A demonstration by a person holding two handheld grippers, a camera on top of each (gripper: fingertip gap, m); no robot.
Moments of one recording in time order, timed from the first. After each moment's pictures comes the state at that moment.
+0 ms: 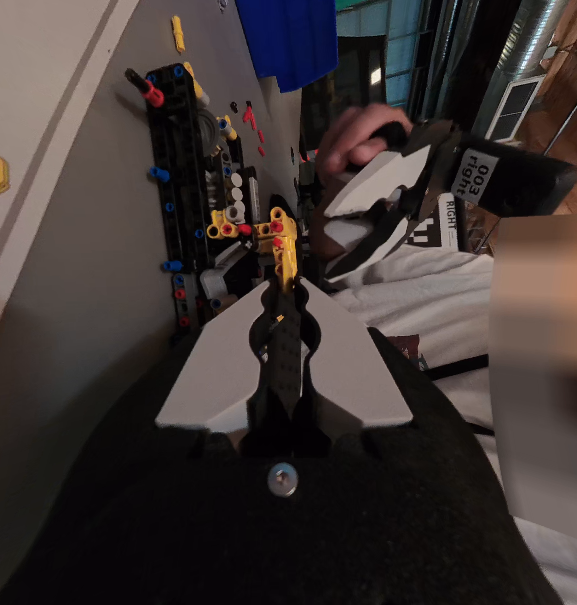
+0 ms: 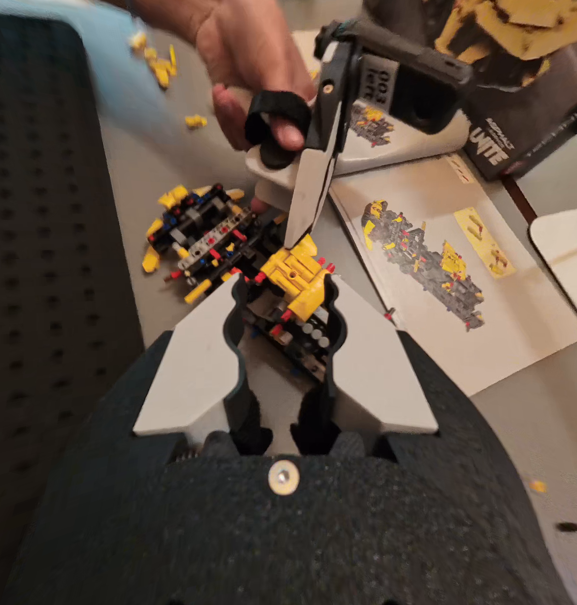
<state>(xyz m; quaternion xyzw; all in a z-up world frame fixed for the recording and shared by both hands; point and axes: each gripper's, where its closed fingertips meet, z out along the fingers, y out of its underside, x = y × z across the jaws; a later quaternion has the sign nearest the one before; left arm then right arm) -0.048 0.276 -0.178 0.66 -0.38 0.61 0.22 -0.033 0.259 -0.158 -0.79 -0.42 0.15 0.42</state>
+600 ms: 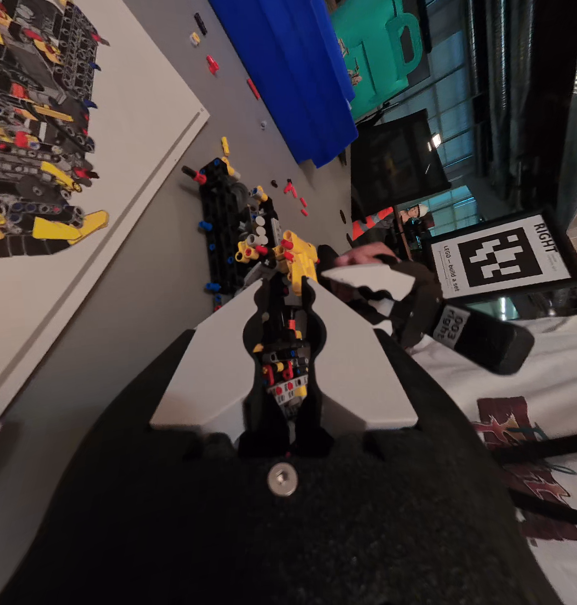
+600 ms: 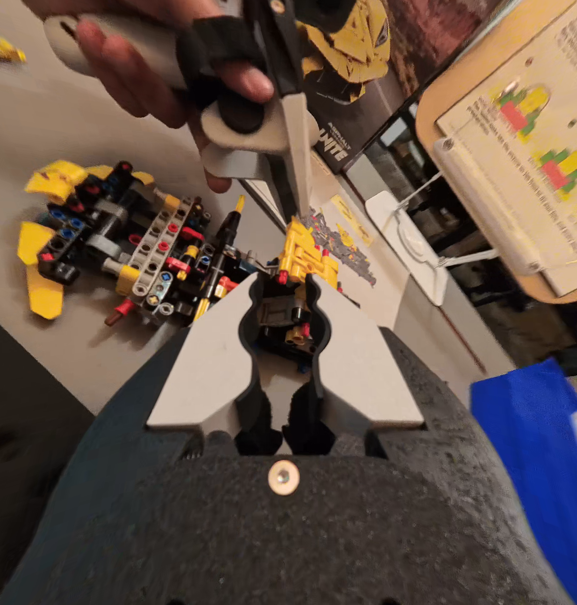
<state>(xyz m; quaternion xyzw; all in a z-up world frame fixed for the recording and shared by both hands) -0.051 0.299 -0.176 0.69 -0.40 0.60 0.01 -0.047 0.256 -0.181 -0.77 -0.31 -0.17 0.53</state>
